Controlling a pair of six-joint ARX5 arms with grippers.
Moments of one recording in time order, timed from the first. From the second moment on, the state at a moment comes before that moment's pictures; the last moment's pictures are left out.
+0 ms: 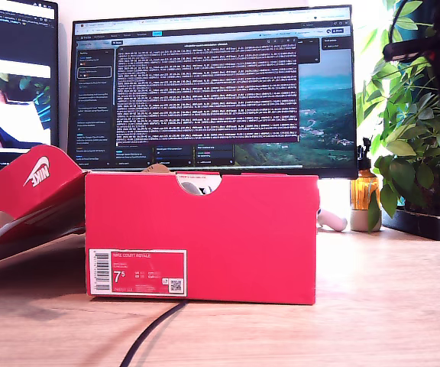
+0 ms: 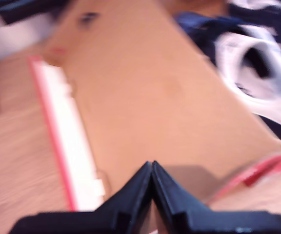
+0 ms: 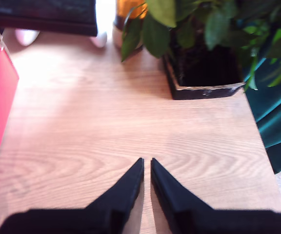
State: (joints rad) left arm -0.27 0.86 0.65 -0.38 0.06 0.18; right arm 0.21 1.27 1.06 -0.52 0.34 0.11
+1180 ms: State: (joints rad) left arm -0.26 0.72 0.34 -0.03 0.02 0.07; right arm 0.23 1.10 0.51 0.10 0.35 0.05
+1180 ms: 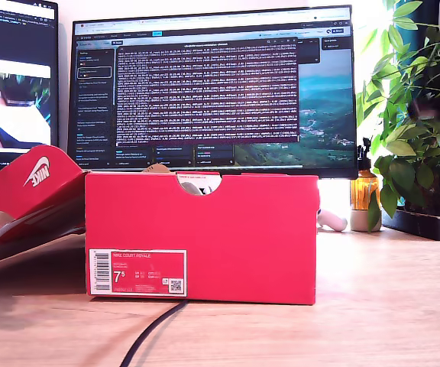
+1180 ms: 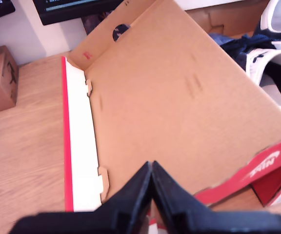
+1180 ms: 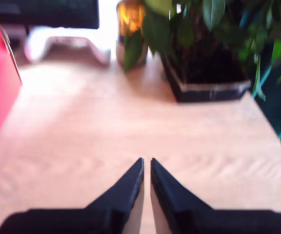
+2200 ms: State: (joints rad) left arm -0.23 0.51 0.07 0.01 0.06 -0.04; right arm 0.23 0.59 0.14 -0.02 0.43 0.16
